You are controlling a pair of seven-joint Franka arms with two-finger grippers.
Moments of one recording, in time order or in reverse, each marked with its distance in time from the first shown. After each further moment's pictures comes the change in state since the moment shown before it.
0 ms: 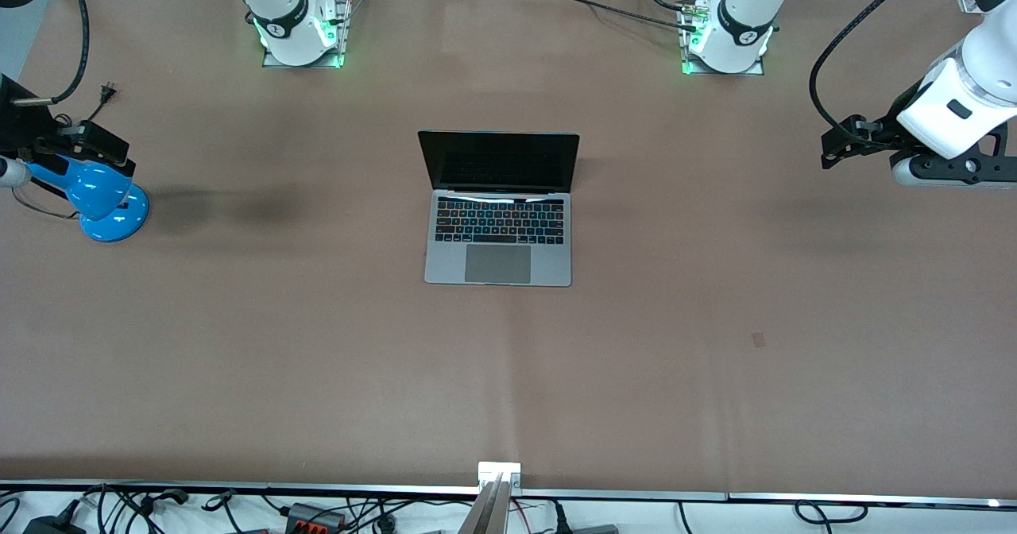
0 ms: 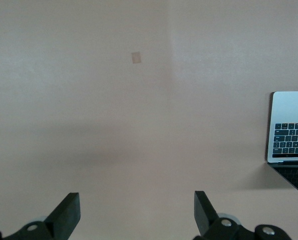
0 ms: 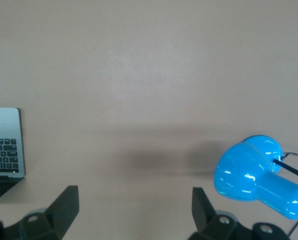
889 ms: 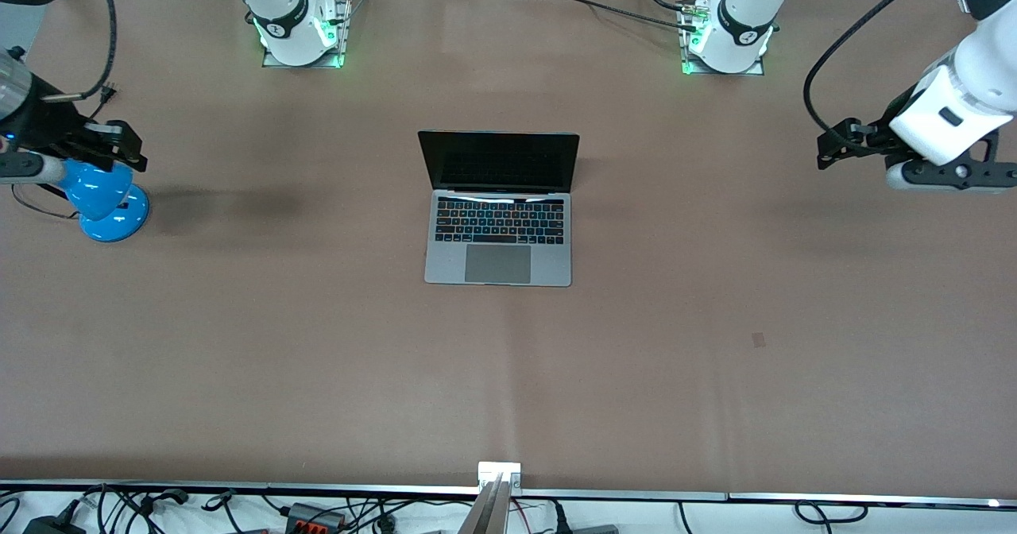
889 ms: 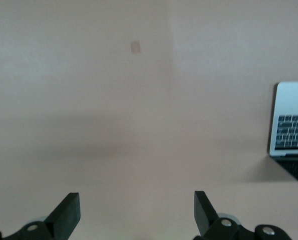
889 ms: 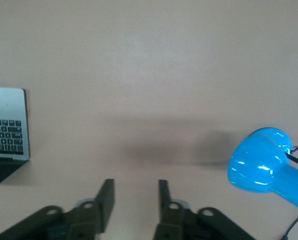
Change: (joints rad) left arm -0.002 0.024 -0.001 0.000 0.000 -0.046 -0.001; right arm 0.044 -0.005 0.009 -0.022 0.000 -0.048 0.000
